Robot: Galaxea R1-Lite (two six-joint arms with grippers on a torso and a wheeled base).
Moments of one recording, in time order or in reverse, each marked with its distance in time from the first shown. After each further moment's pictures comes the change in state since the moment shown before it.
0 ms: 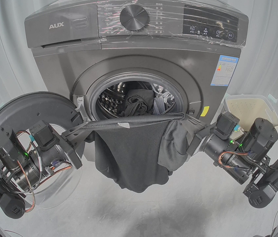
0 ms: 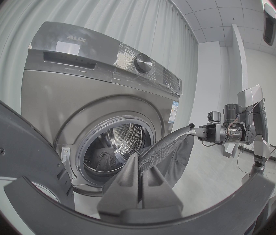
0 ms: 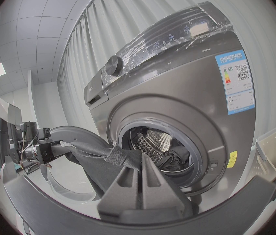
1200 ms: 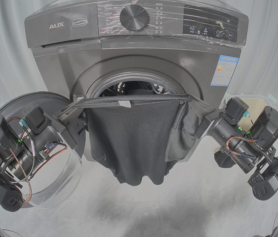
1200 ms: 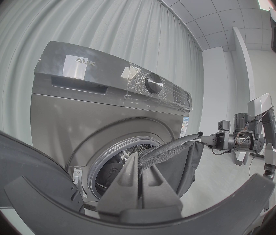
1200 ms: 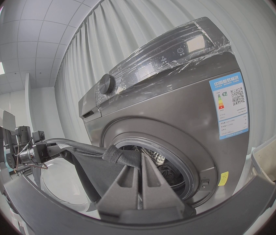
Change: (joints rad) left arm 0.023 -0.041 -0.090 0.001 0.074 -0.011; right arm -0.057 -0.040 -0.058 0.000 -0.011 -0.008
